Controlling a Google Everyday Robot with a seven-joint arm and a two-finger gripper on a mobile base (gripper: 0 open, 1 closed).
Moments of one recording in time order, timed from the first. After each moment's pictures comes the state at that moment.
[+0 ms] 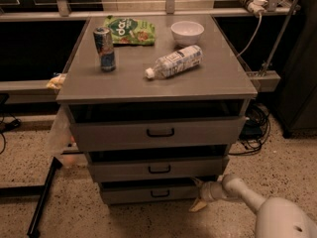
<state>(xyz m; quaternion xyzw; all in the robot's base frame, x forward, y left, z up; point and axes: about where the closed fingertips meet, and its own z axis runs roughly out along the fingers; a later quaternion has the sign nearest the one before) 0.609 -0.198 0.171 -0.64 0.68 0.14 0.33</state>
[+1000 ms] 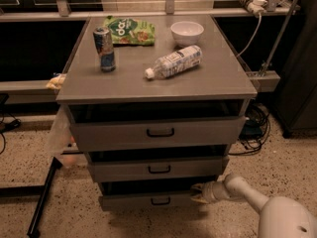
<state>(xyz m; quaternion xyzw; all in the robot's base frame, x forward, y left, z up) 0.600 -0.204 0.179 -0.64 0.68 0.15 0.32</state>
